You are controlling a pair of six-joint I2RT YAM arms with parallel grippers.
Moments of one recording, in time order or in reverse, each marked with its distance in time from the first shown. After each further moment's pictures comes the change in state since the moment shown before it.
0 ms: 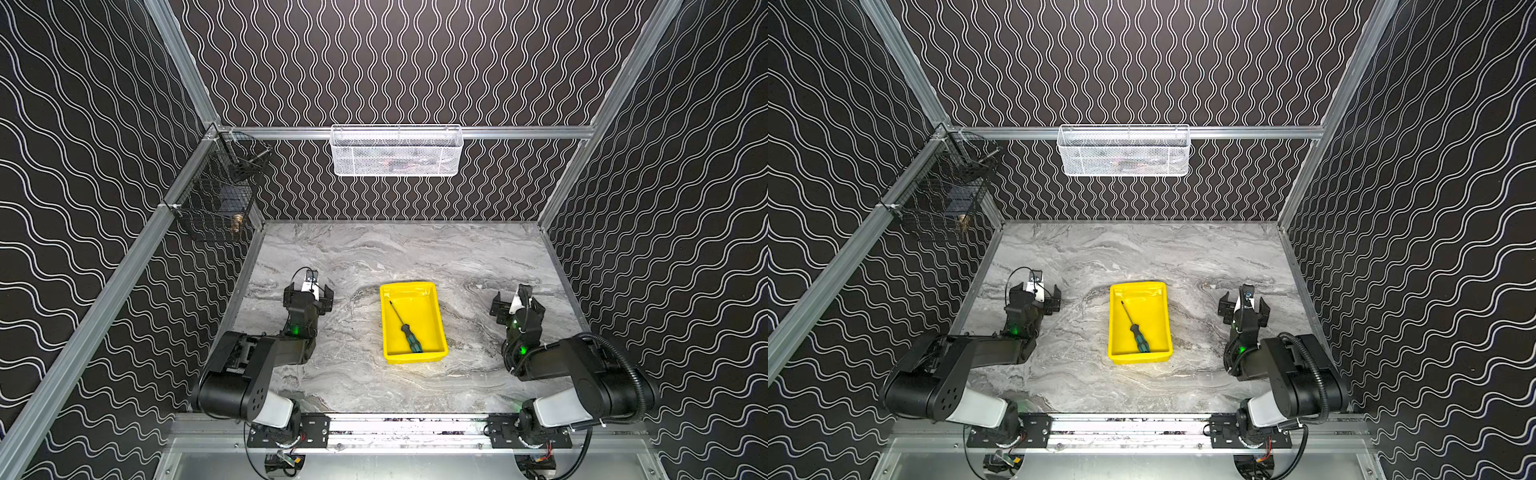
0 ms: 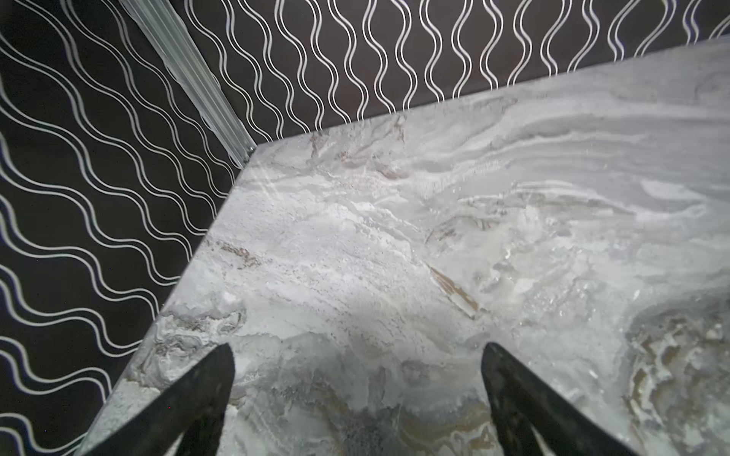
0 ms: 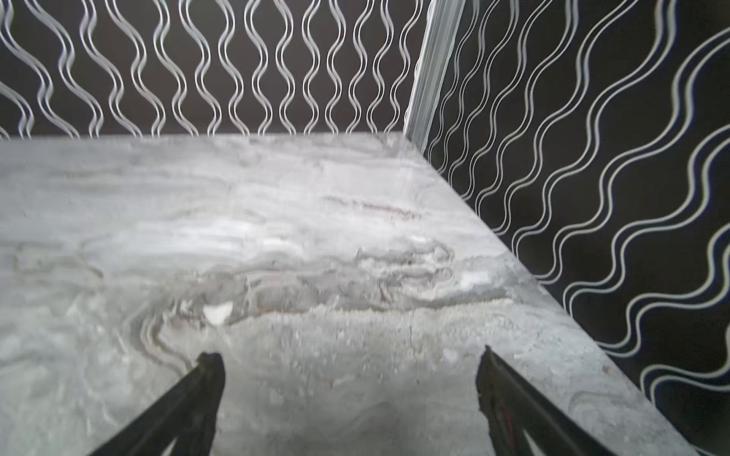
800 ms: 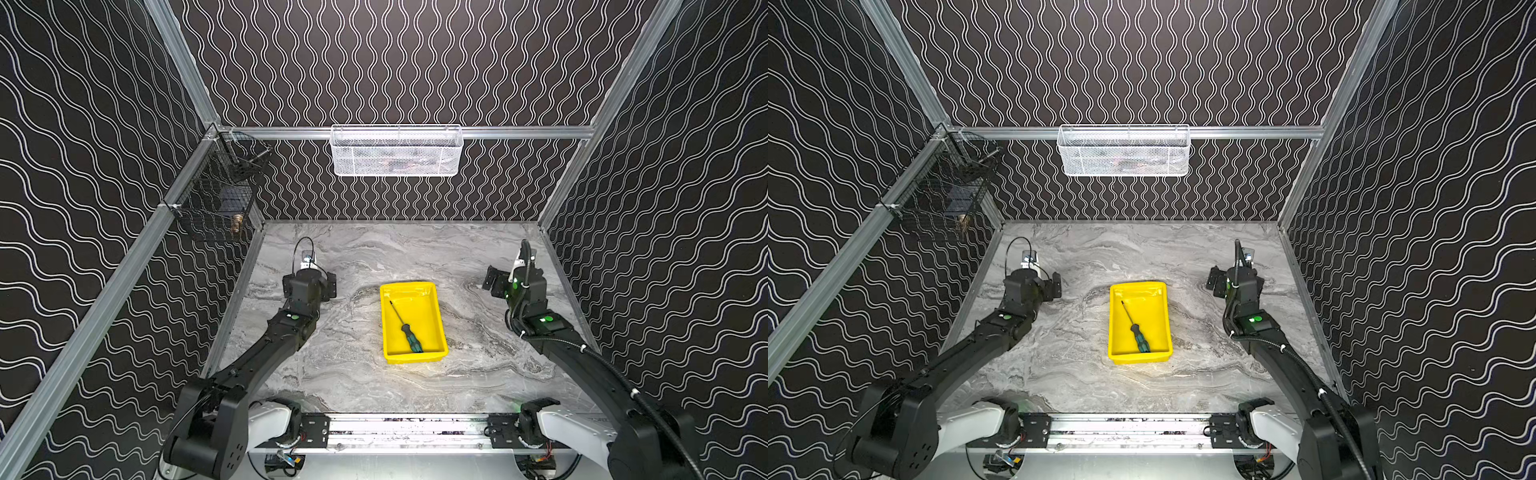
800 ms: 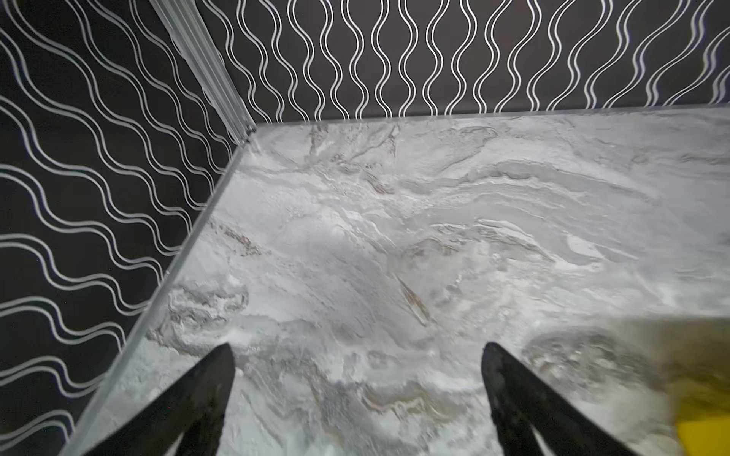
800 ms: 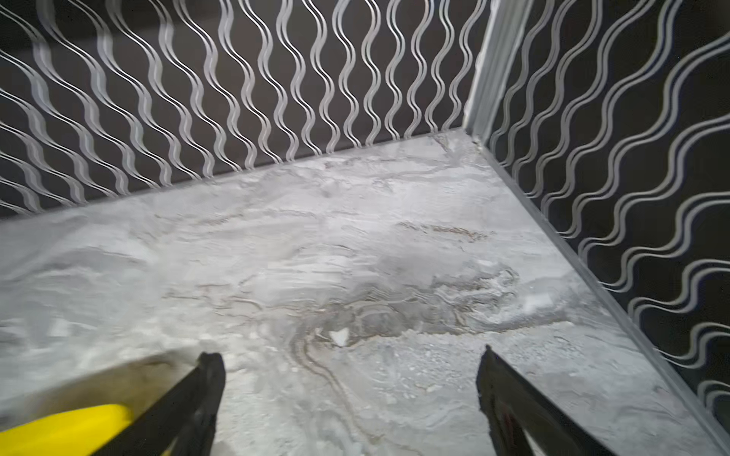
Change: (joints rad) left arm -0.097 -0.292 0.241 -0.640 -0.116 -0.177; right arm 0.161 -0.370 0.440 -1.053 0.050 0.220
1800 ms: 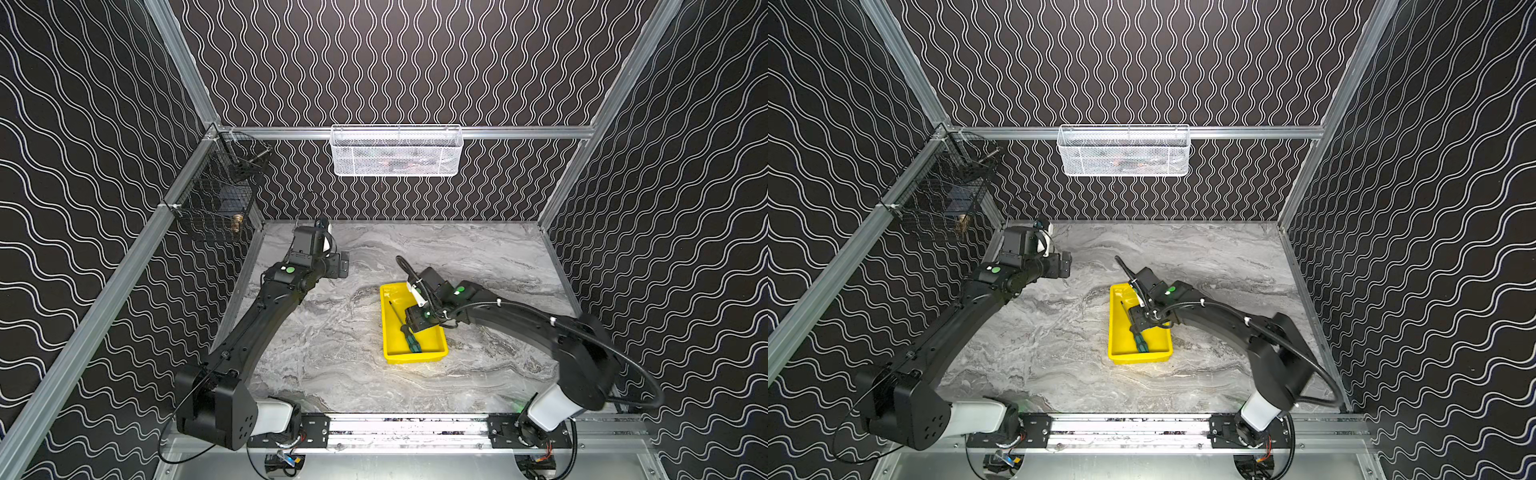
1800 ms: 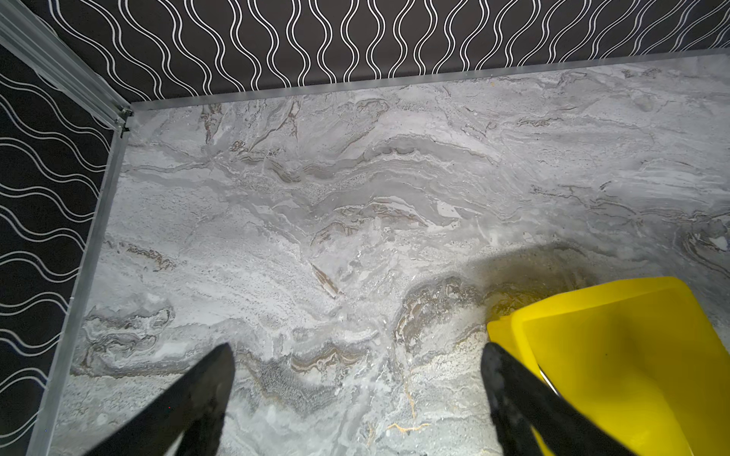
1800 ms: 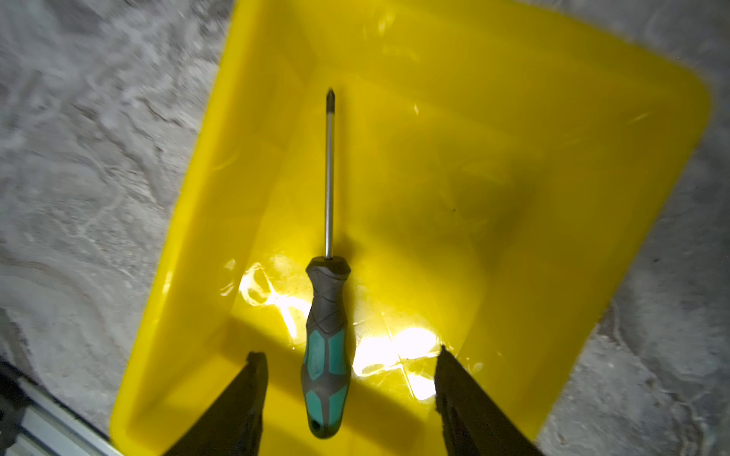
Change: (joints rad) left arm 0.000 0.124 0.612 -0.756 0.320 -0.084; right arm 0.548 0.470 0.560 -0.702 -0.389 0.114
